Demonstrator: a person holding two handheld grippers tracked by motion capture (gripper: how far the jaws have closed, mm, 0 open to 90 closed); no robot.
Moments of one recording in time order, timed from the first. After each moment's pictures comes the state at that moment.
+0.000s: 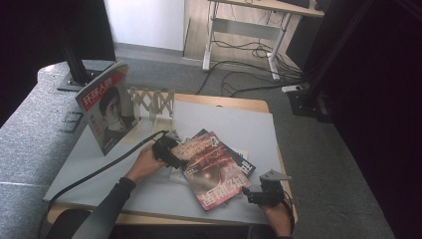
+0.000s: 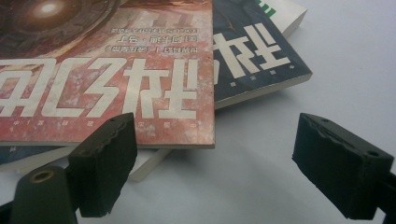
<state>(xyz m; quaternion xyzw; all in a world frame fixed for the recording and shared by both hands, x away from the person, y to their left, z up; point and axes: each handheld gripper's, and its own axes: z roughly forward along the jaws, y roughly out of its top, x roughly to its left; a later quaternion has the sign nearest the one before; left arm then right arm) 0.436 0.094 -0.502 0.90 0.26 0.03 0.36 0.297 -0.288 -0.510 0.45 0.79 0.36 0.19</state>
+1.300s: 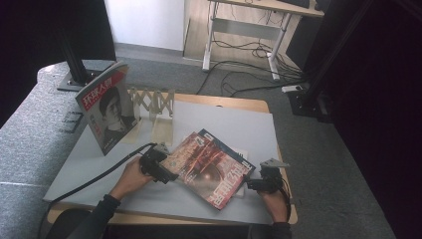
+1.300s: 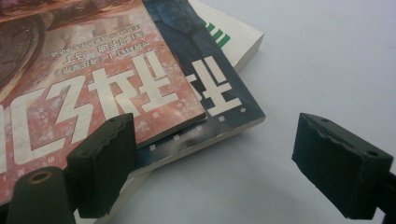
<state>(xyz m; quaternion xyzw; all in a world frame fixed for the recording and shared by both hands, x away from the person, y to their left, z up) 0.382 0.123 -0.500 0.90 0.28 0.02 0.33 0.337 -0.289 -0.508 0.49 0.78 0.34 0.21</state>
